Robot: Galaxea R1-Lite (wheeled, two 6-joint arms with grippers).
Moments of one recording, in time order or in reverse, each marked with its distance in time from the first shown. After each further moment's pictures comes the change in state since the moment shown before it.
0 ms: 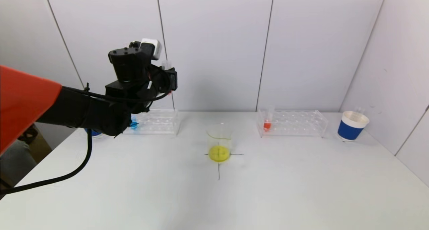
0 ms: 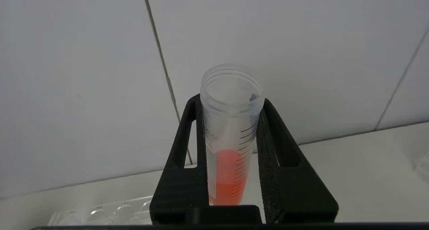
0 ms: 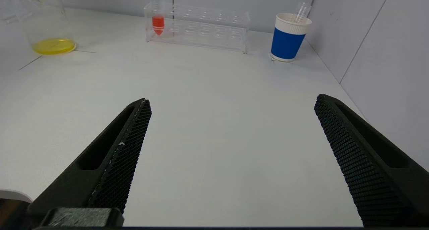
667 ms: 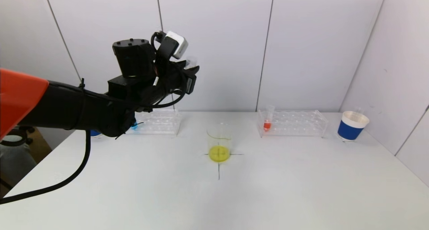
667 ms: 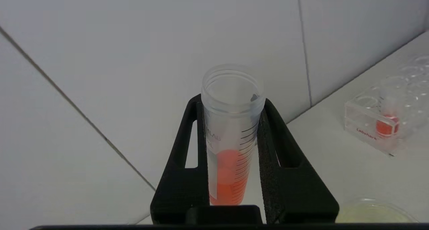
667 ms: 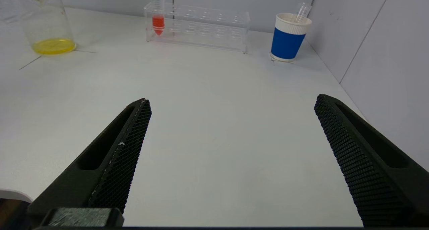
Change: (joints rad) left arm -0.086 -0.056 -0.003 0.039 -0.249 0.234; right arm 0.000 0.000 0.000 0.000 0.000 0.000
